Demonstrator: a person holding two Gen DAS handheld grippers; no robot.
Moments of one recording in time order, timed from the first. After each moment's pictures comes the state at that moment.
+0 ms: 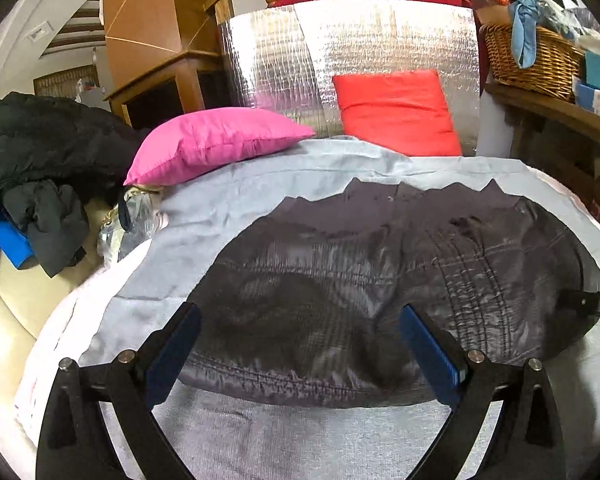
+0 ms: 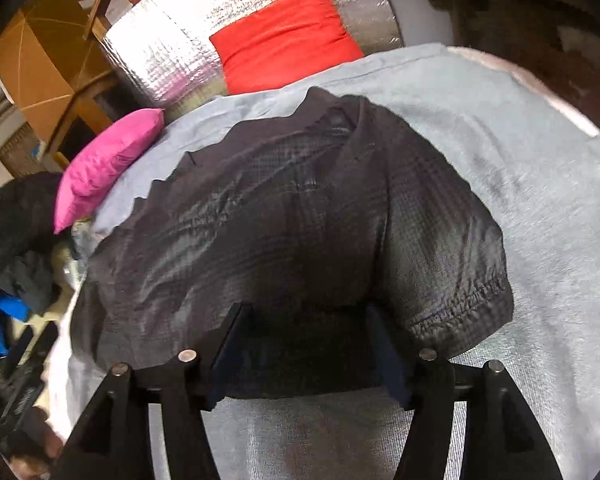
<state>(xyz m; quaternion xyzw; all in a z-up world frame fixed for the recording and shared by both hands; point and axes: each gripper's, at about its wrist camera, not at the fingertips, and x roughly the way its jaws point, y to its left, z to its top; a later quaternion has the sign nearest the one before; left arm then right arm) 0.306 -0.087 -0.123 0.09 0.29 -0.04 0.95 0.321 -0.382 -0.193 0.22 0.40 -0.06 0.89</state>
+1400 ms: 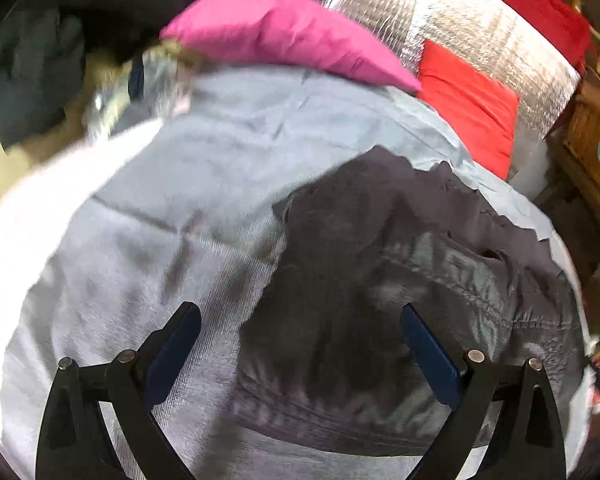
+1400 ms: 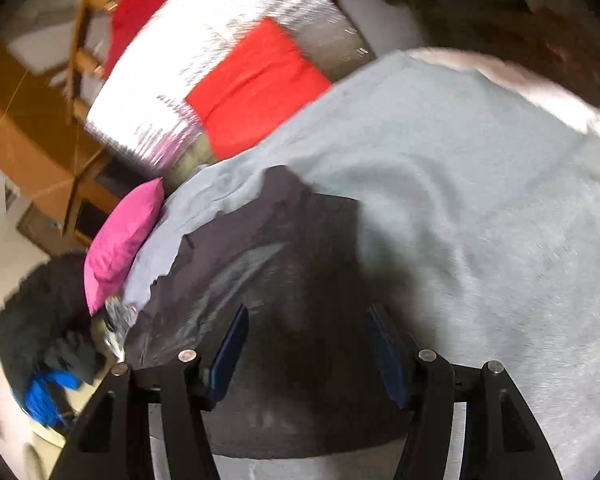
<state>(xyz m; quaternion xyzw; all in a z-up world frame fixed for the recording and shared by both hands) 0.416 0.056 -0.177 -0.13 0.44 -0.05 0.89 0.337 -0.516 -0.181 0.38 0.36 -0.02 0.85</state>
